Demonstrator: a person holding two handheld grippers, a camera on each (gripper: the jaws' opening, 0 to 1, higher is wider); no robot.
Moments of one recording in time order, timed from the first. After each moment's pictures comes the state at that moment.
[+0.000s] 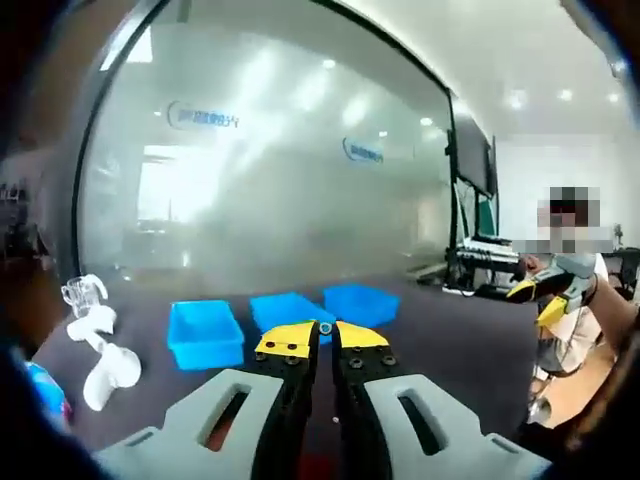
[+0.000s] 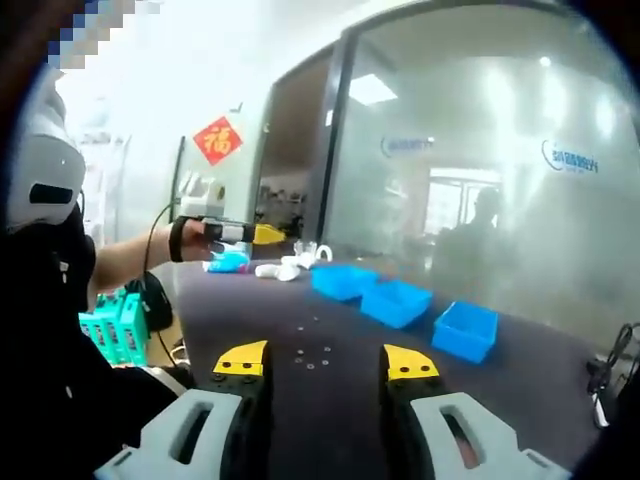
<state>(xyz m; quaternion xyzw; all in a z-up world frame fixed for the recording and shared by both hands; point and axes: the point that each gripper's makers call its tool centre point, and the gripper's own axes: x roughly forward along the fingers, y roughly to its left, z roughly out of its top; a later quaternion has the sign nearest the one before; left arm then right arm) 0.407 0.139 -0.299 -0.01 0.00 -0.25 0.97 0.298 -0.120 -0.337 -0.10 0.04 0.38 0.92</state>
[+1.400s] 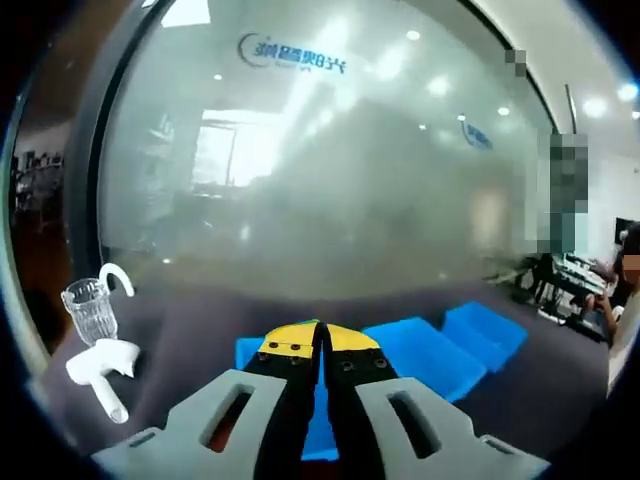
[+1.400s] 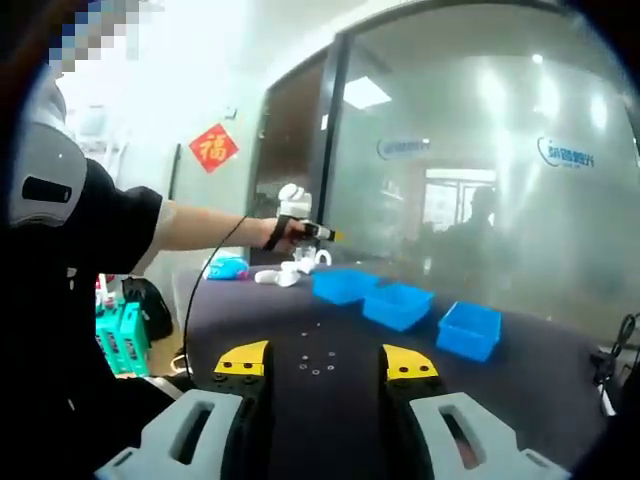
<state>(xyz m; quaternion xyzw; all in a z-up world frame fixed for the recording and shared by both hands) 0.615 0.192 -0.302 -0.05 0.07 -0.13 0.99 0.295 -0.111 -0.337 -0.09 0.03 0.38 0.92</state>
